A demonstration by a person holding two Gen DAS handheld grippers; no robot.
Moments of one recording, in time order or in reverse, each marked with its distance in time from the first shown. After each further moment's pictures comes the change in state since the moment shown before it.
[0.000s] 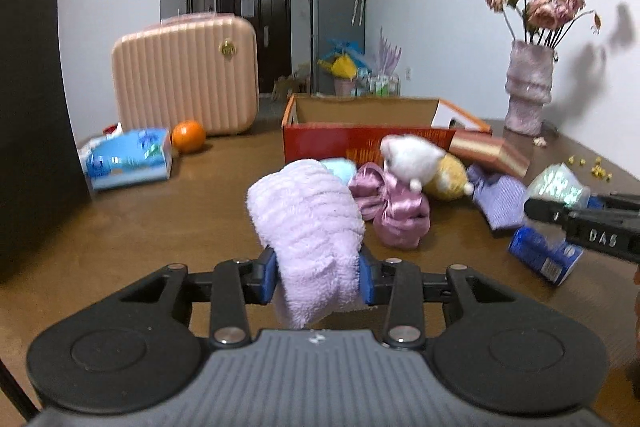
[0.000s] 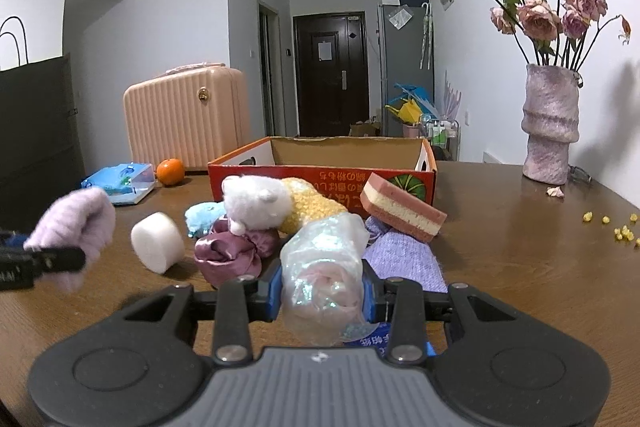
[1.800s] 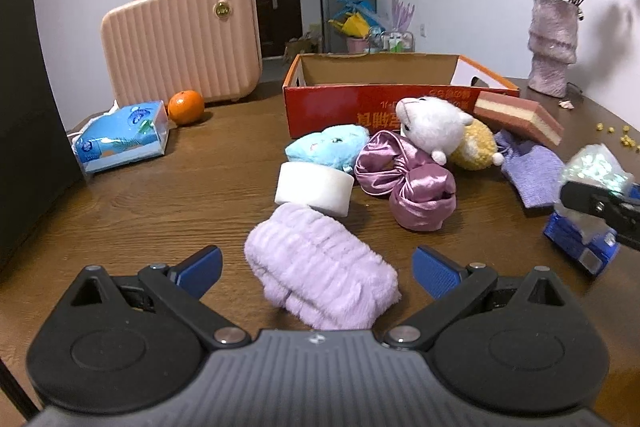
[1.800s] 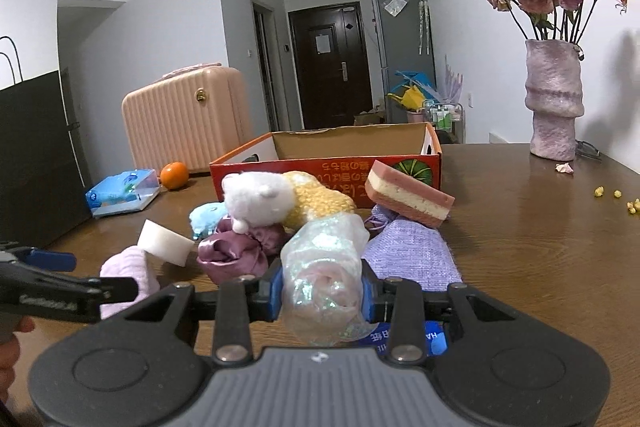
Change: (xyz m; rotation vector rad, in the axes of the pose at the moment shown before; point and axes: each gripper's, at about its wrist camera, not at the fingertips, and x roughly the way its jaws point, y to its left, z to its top) left arm 0.055 -0.010 0.007 0.025 0.150 0.060; right arm 0.010 -0.008 -0.004 0.073 0.027 0.034
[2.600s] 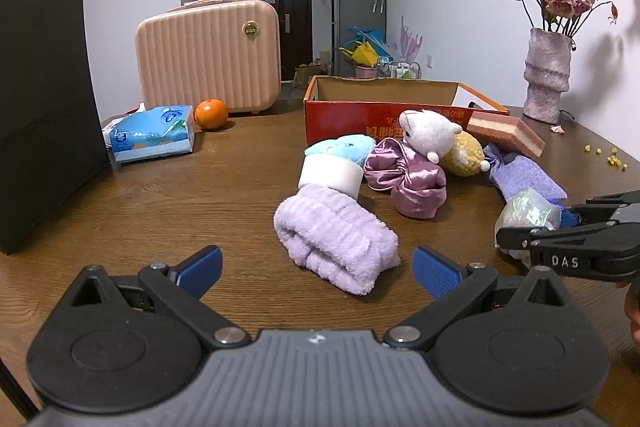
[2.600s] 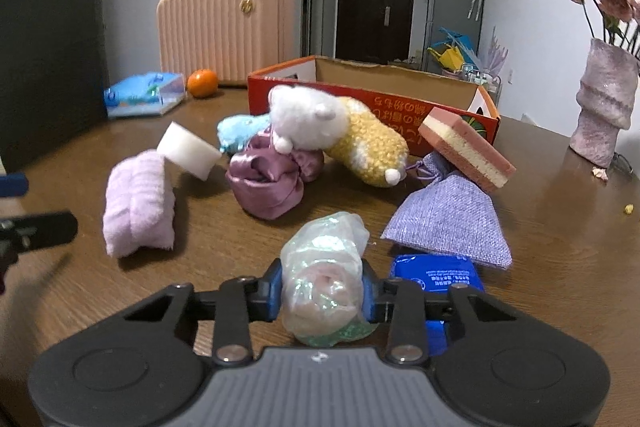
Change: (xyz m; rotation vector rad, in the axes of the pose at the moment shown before) left arm -0.056 0.015 -0.038 -0.051 -0.097 -0.003; right arm 0.026 0.034 -0.009 -0.187 0.210 0.034
